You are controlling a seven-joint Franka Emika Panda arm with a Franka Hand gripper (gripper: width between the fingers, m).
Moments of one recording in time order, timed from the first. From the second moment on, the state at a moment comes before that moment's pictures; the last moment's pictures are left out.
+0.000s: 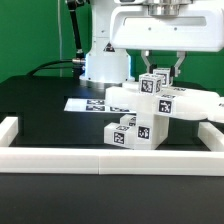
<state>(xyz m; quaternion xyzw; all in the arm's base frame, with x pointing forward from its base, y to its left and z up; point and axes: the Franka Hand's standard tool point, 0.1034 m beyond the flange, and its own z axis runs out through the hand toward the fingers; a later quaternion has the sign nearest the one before) 0.512 0.064 0.118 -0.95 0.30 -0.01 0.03</state>
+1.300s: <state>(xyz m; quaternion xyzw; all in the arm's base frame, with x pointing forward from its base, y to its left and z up) 0.511 0.069 0.117 -0.78 0.63 0.01 0.03</state>
